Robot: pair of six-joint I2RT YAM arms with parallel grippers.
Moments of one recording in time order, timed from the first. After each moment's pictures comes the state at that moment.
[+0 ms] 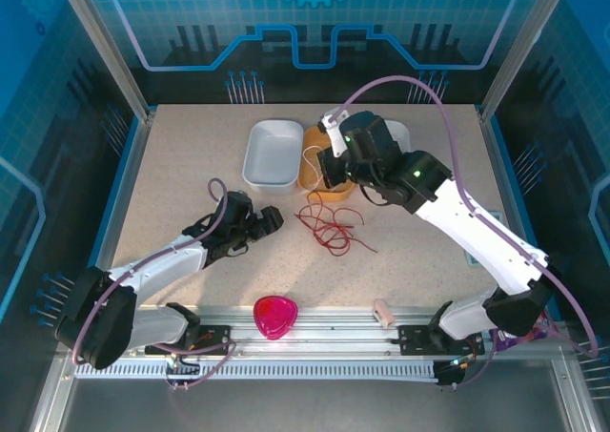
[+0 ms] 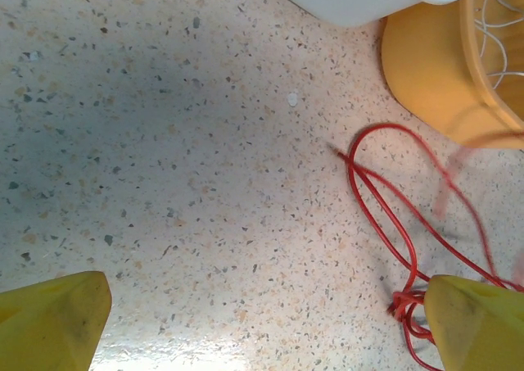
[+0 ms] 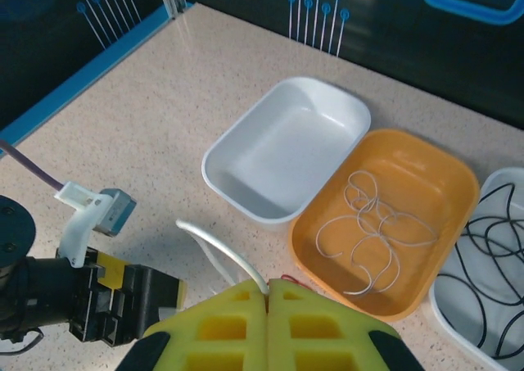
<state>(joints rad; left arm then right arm) -0.46 1.23 0.58 -0.18 0.04 -0.92 0.80 1.42 1.64 -0.80 0.17 0.16</state>
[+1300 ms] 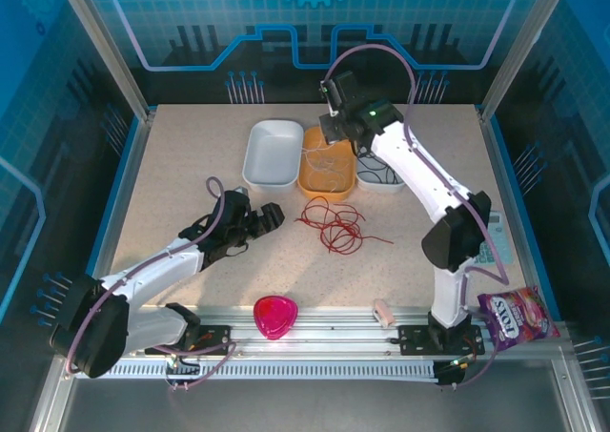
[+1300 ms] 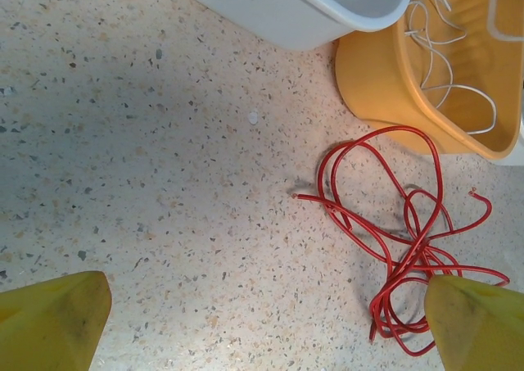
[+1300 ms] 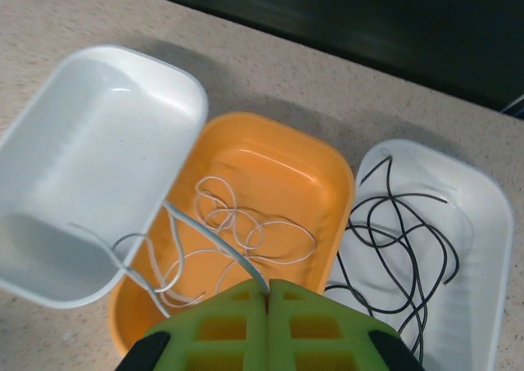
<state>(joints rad) -0.47 1.18 0.58 -0.16 0.03 -0.90 0.55 1.97 2.08 -0.94 0.28 0.14</state>
